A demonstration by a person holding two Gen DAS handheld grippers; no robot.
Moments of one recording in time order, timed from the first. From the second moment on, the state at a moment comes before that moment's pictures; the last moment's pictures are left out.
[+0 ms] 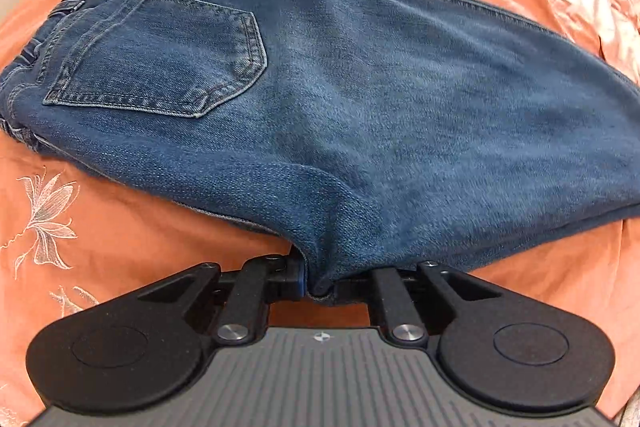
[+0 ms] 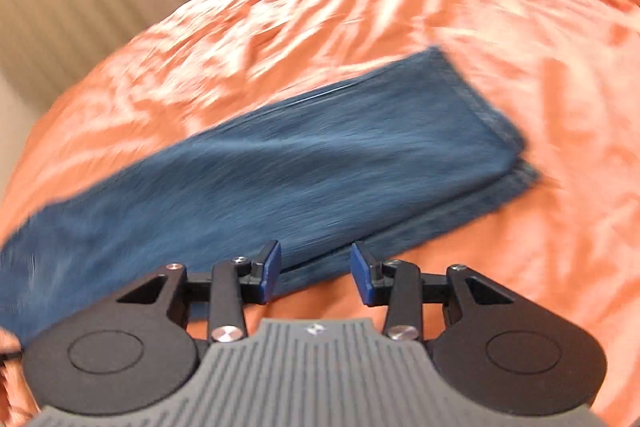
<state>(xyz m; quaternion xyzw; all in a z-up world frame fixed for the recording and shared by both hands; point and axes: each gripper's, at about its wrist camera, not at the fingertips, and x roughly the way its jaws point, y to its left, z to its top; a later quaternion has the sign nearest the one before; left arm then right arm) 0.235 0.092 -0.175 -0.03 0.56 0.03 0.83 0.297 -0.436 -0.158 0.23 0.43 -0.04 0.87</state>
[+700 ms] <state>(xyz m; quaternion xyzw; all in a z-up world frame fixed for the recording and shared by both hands) 0.220 0.066 -0.118 0.04 0.51 0.00 0.86 0.326 -0.582 -0.241 0.49 0.36 -0.10 0.79</state>
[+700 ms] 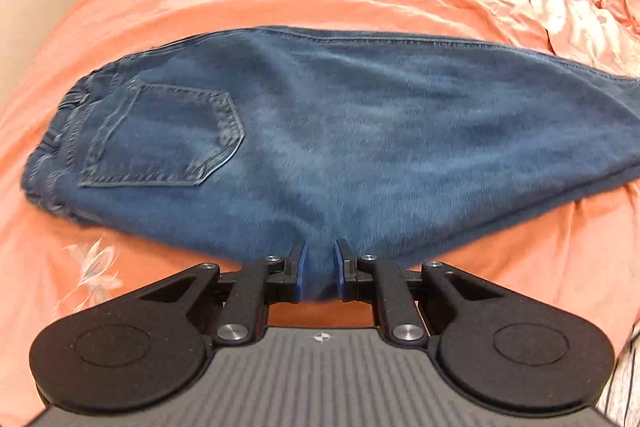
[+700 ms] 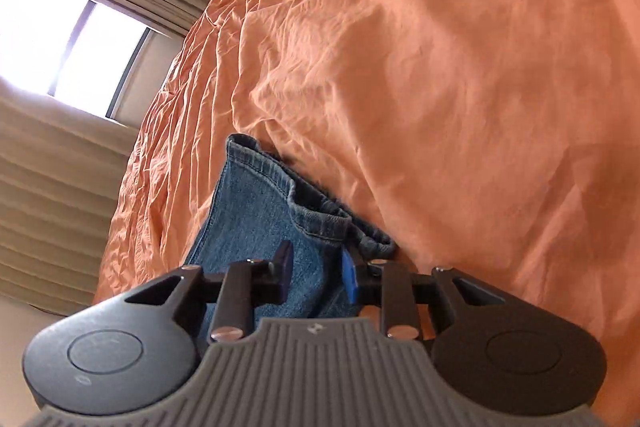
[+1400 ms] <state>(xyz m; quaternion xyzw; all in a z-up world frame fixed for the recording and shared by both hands) 0.232 0.064 -0.147 0.14 0.57 0.00 0.81 0.294 -0.586 -0.239 0.47 0.37 -0.08 0.80</state>
